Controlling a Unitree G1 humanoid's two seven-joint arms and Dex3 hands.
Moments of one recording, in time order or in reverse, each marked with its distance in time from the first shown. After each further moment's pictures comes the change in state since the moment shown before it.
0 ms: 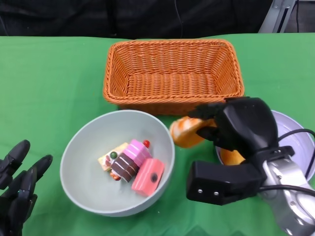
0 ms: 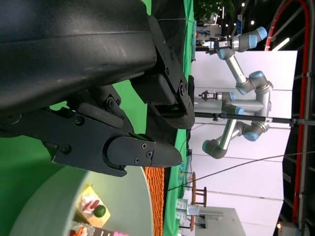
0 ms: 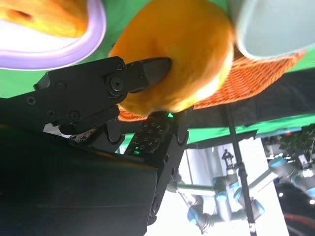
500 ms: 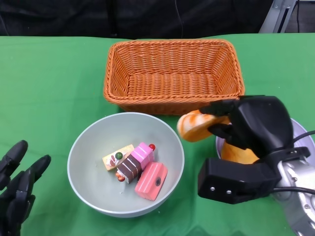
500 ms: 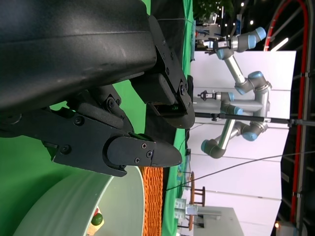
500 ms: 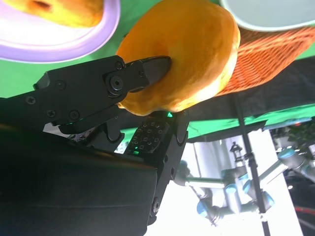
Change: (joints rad) left arm 0.000 0.003 0.011 0.002 -0.022 0.003 -0.022; right arm 0.059 -0.021 -0.082 -0.075 -0.009 0.000 0.027
